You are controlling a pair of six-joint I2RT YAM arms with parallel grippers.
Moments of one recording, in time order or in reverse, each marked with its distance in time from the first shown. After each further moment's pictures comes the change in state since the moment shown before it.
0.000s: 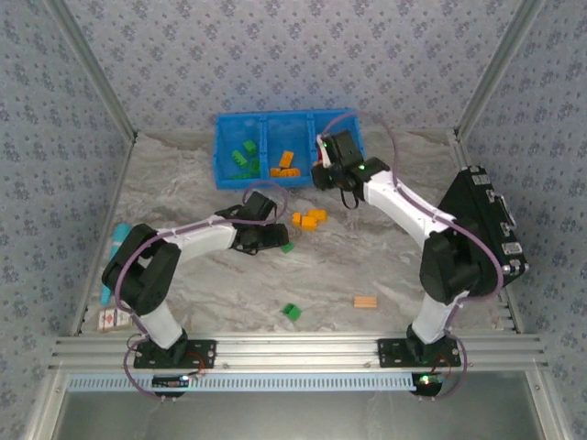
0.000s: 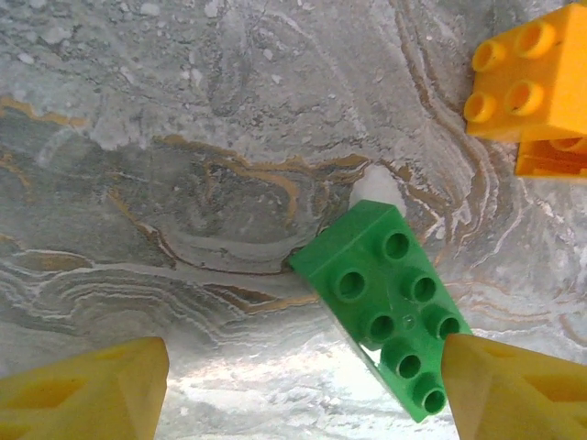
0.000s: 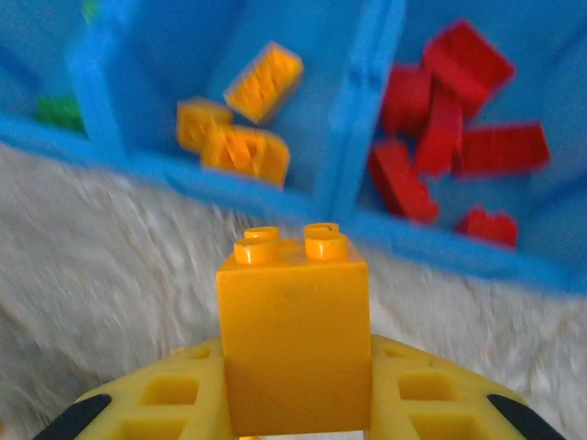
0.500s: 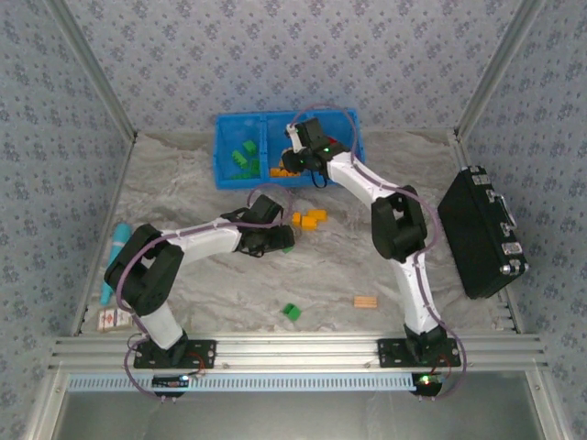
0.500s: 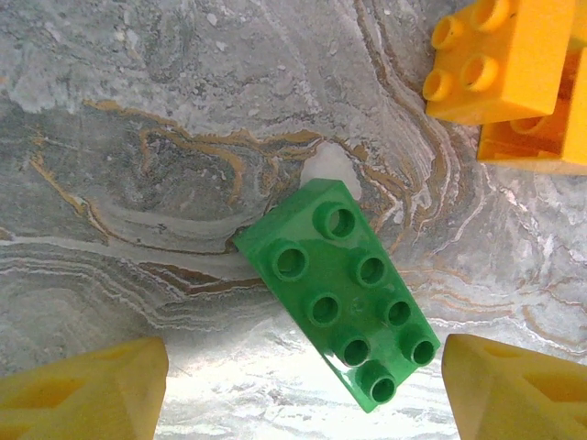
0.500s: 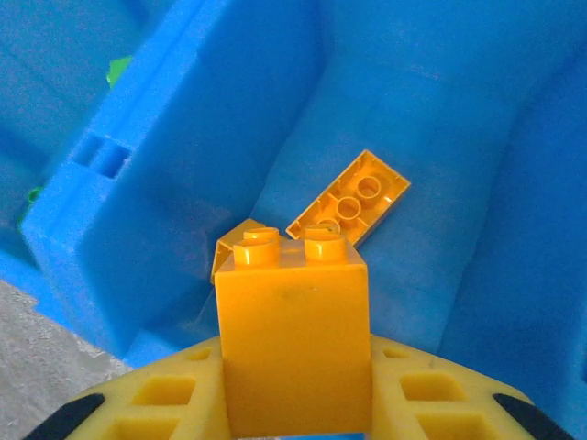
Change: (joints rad) left arm -0.045 0.007 0.002 0.020 -0.012 -0.069; right arm 0.000 0.519 0.482 0.052 -0.124 -0.059
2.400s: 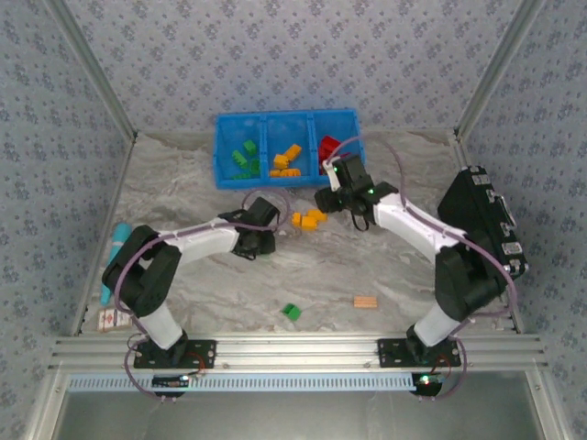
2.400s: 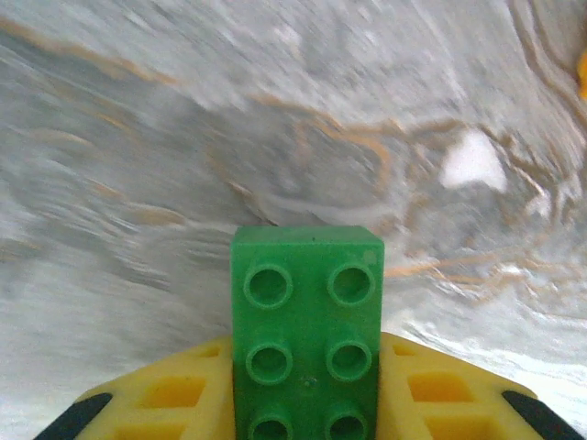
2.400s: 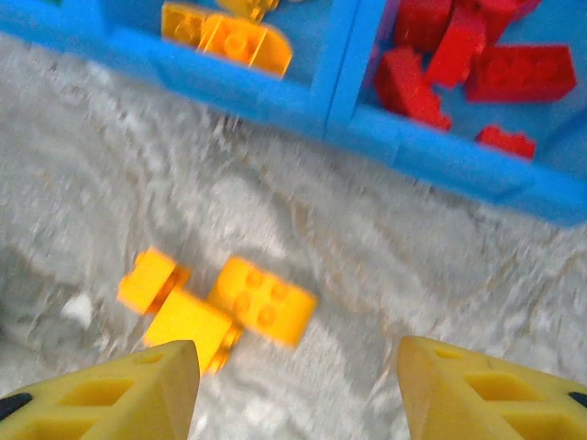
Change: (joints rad) left arm 0.047 -0.023 0.006 -0.128 -0.126 0.110; right arm 0.019 -0.728 -0.864 0.056 0.110 -0.018
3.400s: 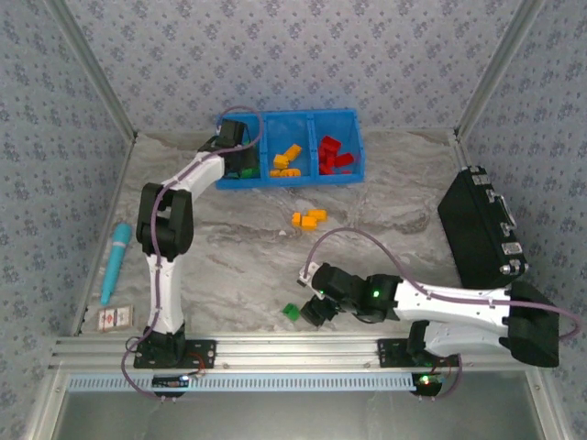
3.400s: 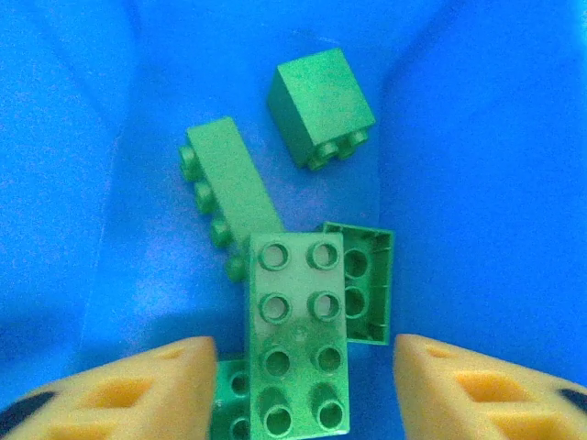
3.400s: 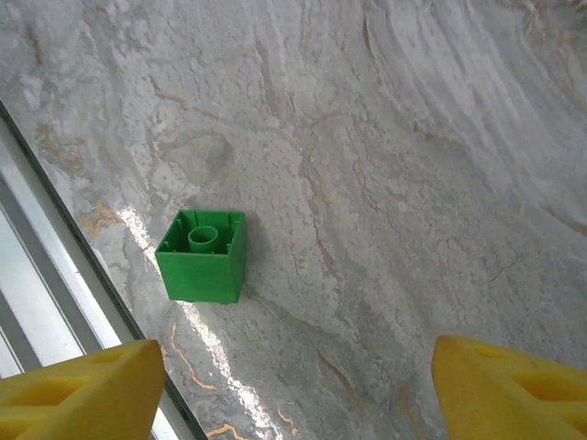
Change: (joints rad) left arm 0.361 0.505 0.798 0.026 0.015 0.229; right arm 0.676 -0.428 -0.513 -0.027 0.062 0.175
